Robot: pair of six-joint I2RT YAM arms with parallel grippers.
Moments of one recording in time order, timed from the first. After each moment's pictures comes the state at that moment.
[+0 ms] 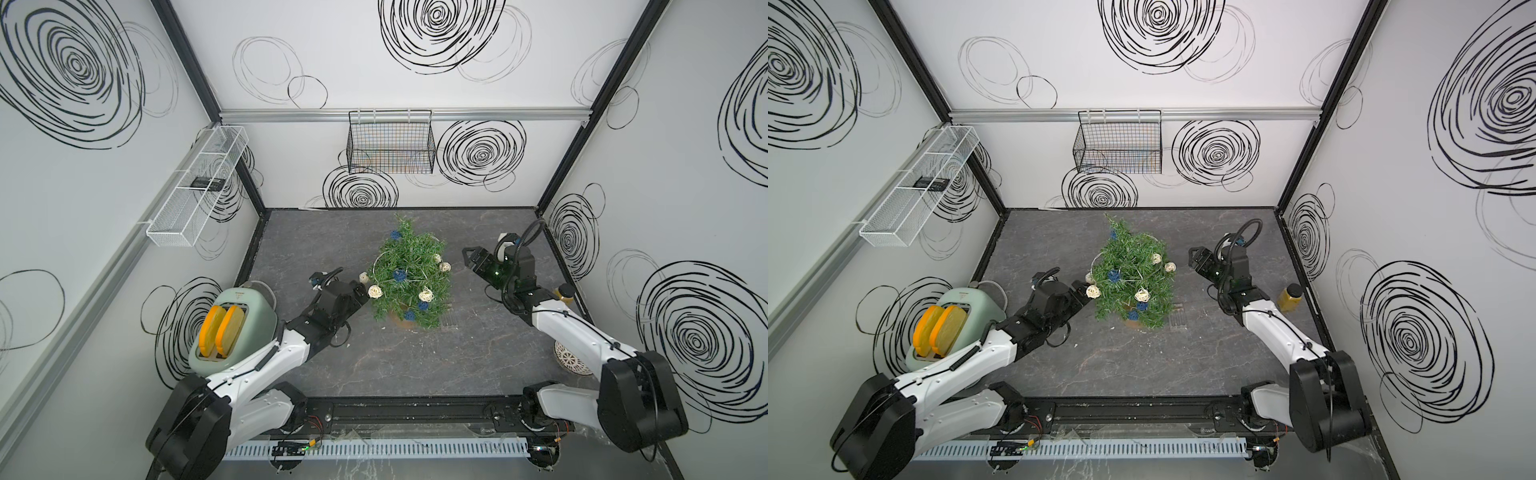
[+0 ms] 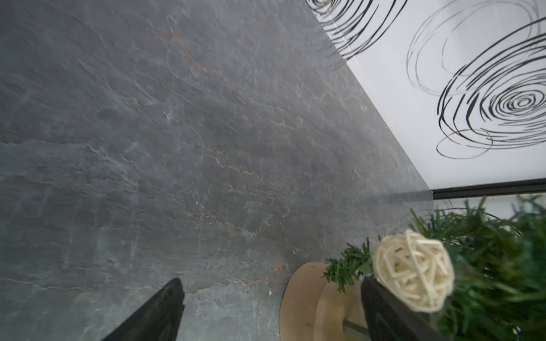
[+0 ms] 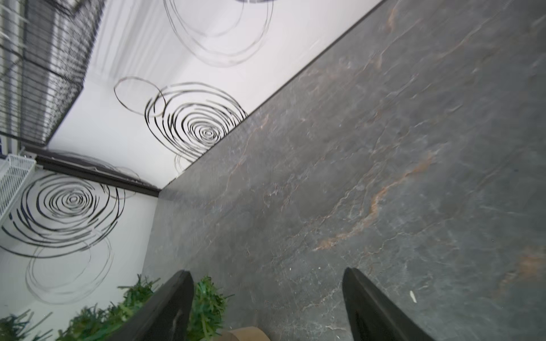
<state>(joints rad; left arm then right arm) -0.52 1.08 0.55 -0.16 -0.28 -1.12 0.28 1.20 0.69 0.11 -0.06 0.82</state>
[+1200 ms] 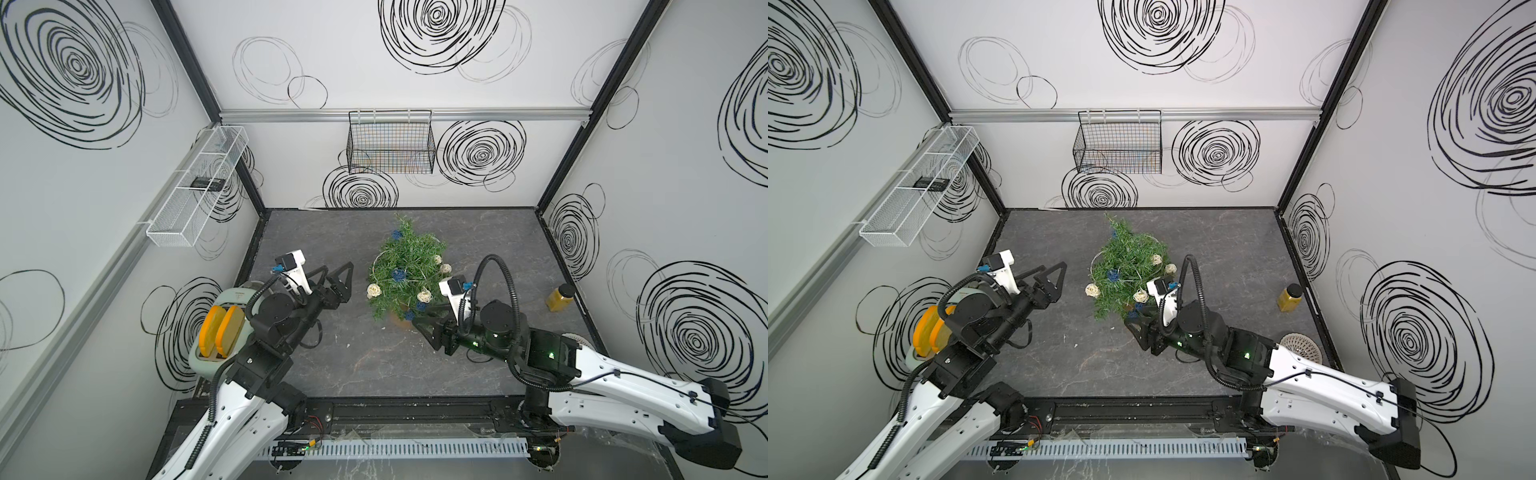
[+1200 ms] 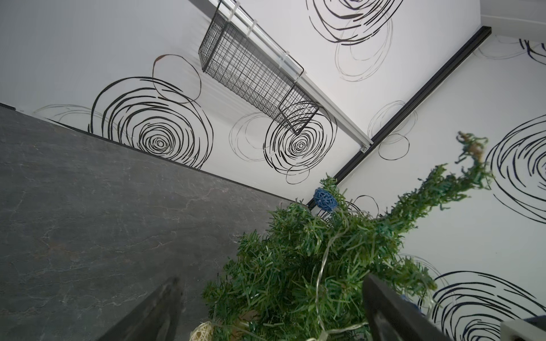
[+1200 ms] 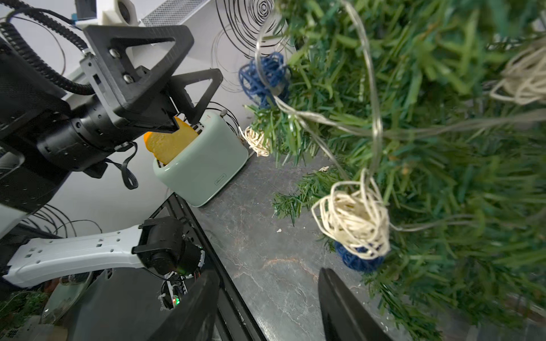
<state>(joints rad) -0.44 0.57 0.63 -0.11 -0.03 -0.67 1.19 0.85 0.78 -0.24 0.18 0.55</state>
